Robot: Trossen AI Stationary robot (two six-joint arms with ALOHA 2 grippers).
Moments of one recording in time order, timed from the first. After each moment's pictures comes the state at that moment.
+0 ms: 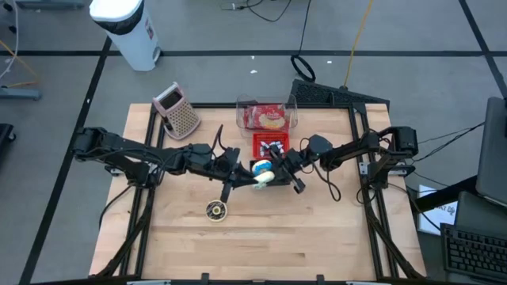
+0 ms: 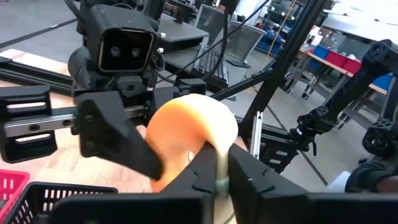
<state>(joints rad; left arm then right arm) -0.10 1.38 0.86 0.41 0.13 -0.34 -0.14 1.68 0.62 1.27 -0.70 0.20</state>
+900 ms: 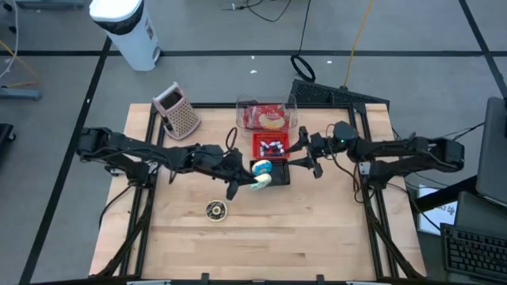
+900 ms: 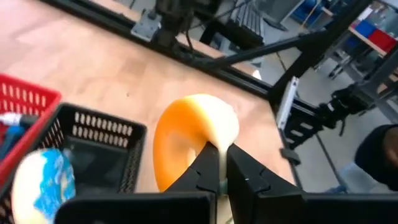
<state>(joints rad) -0.05 1.44 0.86 0.25 0.14 -0.44 -0.35 1.16 0.41 0.78 -0.62 0.07</state>
